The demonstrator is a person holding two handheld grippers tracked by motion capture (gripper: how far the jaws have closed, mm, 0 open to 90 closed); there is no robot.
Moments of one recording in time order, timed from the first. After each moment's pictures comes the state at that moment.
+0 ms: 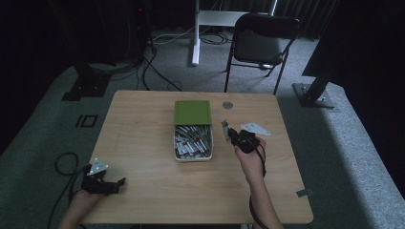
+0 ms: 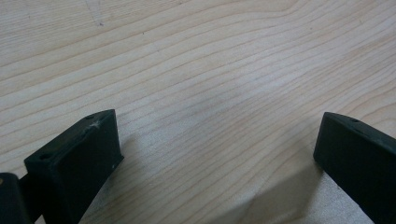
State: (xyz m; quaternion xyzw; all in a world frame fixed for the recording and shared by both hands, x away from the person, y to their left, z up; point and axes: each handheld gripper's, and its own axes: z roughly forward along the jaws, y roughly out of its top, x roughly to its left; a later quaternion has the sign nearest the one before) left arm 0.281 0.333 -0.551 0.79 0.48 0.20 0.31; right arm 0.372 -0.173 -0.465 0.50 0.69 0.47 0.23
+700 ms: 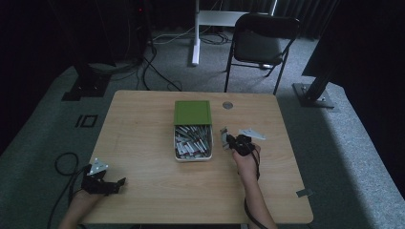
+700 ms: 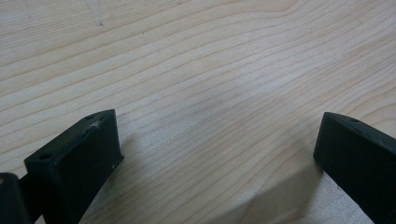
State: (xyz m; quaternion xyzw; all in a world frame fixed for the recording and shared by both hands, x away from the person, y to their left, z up) left arm 0.281 0.333 -0.551 0.79 0.48 0.20 0.31; right arm 0.392 -0.175 -0.521 0.55 0.67 0.46 0.20
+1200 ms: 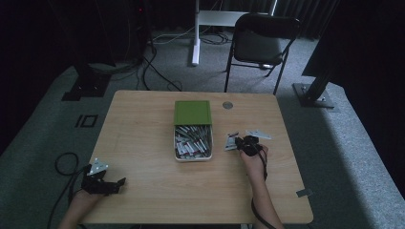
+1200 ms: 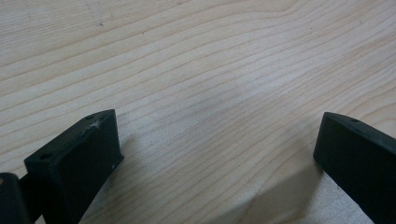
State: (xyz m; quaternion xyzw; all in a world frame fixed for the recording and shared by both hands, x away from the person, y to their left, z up) left arm 0.281 0.333 -0.551 0.79 0.48 0.20 0.31; right arm 0.399 -0.203 -0.534 0.57 0.68 0.41 0.20
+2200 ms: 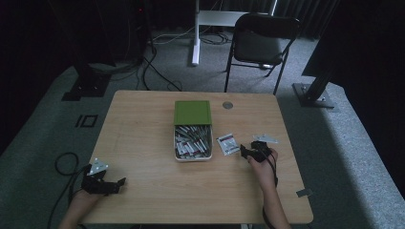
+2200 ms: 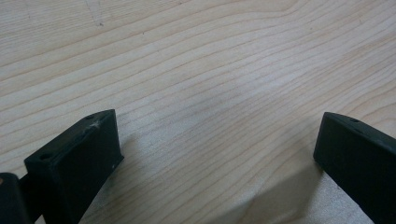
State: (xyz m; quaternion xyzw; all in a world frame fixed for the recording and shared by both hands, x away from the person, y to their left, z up) left arm 0.281 0.333 -0.551 0.79 0.48 0.20 0.31; right arm 0.382 -0.232 -0.539 0.57 0.70 0.35 0.24
